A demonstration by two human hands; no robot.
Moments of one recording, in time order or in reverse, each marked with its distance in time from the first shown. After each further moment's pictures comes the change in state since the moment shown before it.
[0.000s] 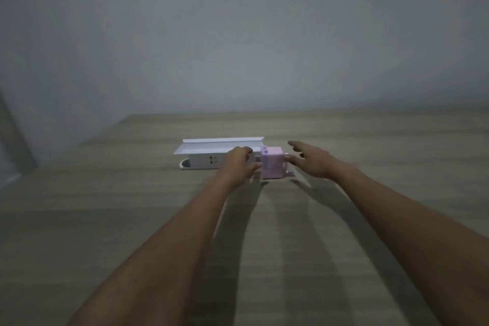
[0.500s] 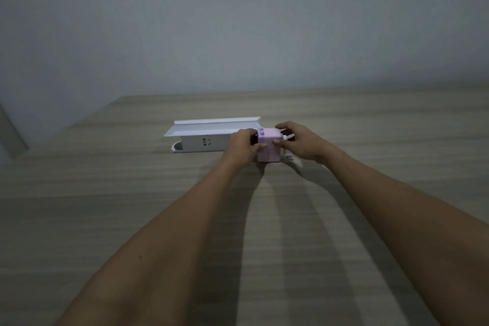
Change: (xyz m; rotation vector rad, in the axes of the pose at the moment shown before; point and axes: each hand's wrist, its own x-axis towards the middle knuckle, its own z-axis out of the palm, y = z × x) left_hand 0.015 0.003 0.028 -0.127 0.014 0.006; right_hand 0.016 0.002 0.024 0.329 0.032 -0.080
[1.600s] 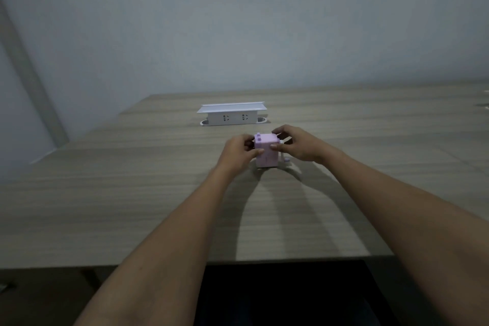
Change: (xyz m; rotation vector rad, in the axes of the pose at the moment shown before) left_hand -0.239 0.050 -0.059 -0.201 0.015 -0.001; right_hand -0.228 -0.092 0.018 -0.058 -0.069 -0.099
